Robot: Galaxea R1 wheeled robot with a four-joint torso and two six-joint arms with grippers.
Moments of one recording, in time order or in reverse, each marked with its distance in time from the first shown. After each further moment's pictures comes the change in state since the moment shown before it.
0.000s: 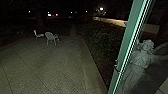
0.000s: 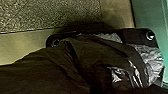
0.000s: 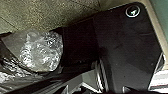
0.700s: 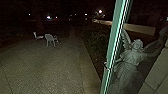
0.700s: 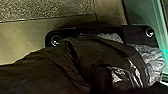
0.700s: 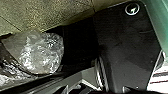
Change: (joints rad) left arm 0.013 0.001 0.000 0.000 0.004 0.000; right arm -0.008 -0.003 0.001 0.001 0.000 0.002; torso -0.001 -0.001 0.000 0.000
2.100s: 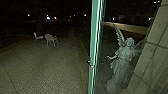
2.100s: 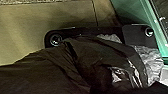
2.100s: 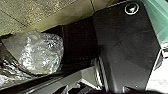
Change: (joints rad) left arm 0.001 0.000 0.000 0.000 0.000 0.001; right arm -0.003 0.000 0.000 0.000 0.000 0.000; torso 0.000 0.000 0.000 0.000
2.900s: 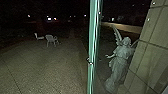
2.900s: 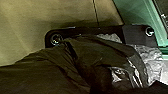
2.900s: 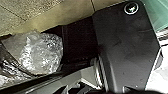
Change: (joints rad) left arm 0.001 0.000 0.000 0.000 0.002 0.000; right arm -0.003 -0.001 0.000 0.000 0.001 0.001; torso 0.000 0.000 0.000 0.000
